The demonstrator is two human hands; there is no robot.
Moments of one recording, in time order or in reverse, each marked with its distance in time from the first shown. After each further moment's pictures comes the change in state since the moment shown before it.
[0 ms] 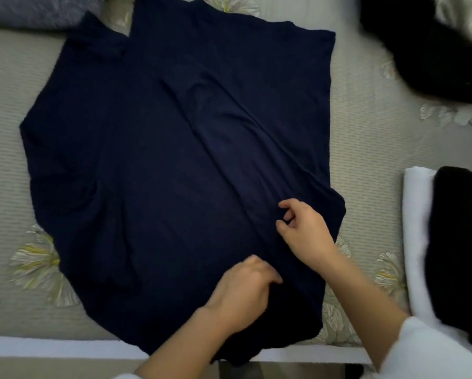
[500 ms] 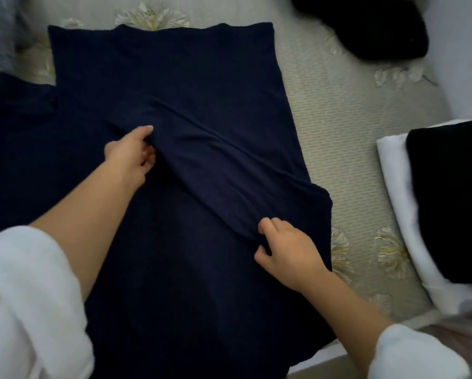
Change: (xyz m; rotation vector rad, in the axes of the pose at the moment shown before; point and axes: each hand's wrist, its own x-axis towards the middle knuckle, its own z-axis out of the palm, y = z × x) left_hand 0.168 -0.085 -0.219 -1.068 0.656 -0.787; right_hand -0.014 -0.015 0.020 -0.289 0.035 -0.143
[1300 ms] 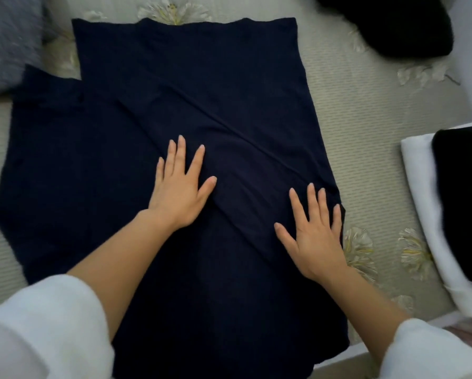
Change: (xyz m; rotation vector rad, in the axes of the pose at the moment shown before) left_hand -0.011 -0.066 -0.041 1.515 -0.324 0.807; right_hand 0.012 0.003 0.024 -0.092 0.090 0.249
